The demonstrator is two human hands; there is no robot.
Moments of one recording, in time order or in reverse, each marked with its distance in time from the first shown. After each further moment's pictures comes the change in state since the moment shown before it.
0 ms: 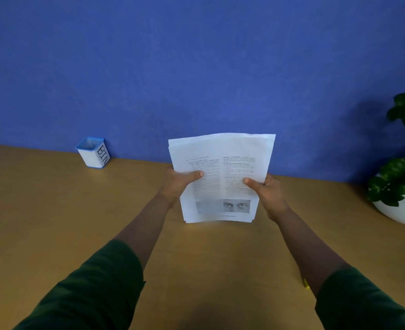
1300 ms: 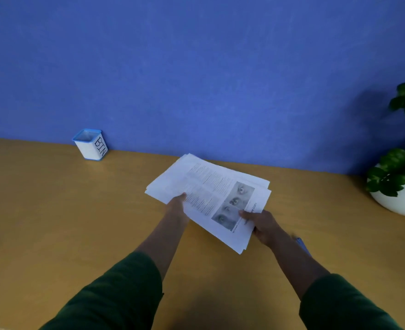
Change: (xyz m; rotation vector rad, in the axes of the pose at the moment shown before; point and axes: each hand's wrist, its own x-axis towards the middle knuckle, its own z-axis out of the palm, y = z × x) left_hand -0.021 -0.080 0.009 -0.369 0.442 -0.568; right_hand -0.032 0.091 -0.011 0.173 0.040 0.524
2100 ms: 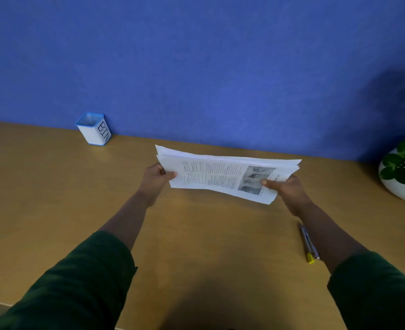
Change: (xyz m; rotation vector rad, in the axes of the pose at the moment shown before) left_hand 0.023 0.055 -0.058 0.529 -0.233 0.526; right_hand 0.003 -0.052 -0.028 -0.224 0.005 -0.339
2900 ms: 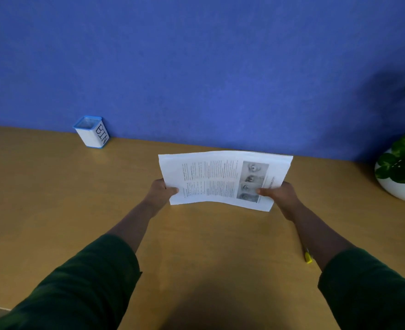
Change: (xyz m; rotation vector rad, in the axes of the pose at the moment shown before) left_hand -0.014 -0.016 0.011 0.210 -0.099 -0.091; right_hand -0.004 0.010 0.004 -0.072 0.048 0.089
